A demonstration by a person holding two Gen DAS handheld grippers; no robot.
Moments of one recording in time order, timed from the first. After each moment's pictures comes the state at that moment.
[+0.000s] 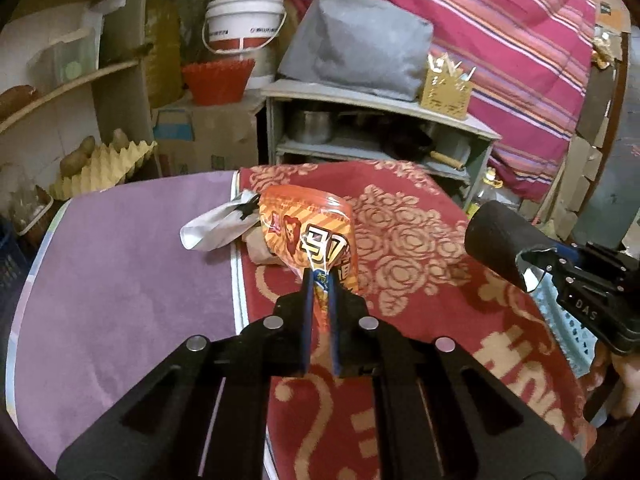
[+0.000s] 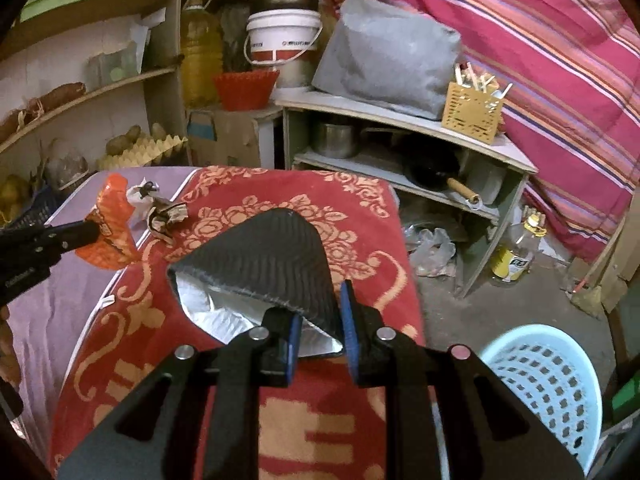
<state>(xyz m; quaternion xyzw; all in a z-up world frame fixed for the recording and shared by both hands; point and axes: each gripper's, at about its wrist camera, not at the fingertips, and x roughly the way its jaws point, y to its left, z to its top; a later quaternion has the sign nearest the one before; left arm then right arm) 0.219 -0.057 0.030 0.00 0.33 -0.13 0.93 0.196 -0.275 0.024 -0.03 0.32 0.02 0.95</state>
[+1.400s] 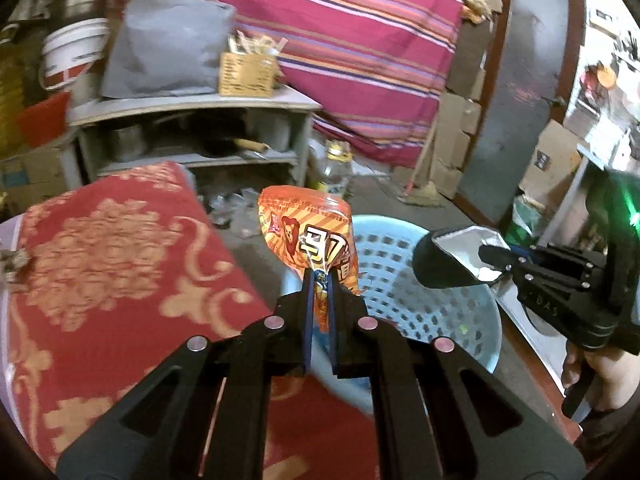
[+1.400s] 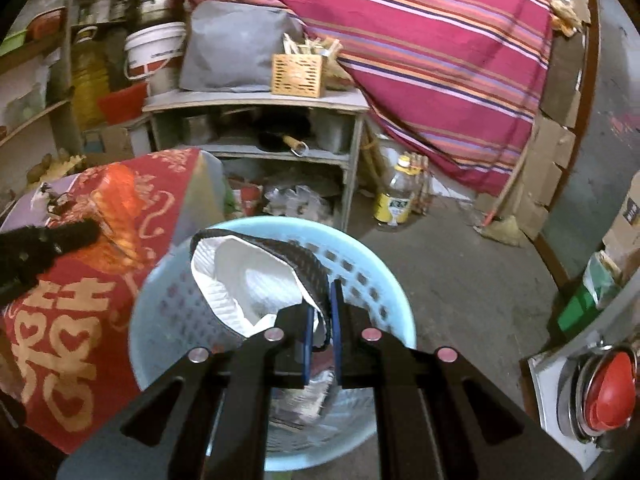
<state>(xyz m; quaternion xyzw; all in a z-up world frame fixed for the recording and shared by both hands) 0.143 -0.313 0.014 0.03 0.32 -0.36 0.88 0.066 -0.497 0.016 0.02 0.35 -0.15 0.93</state>
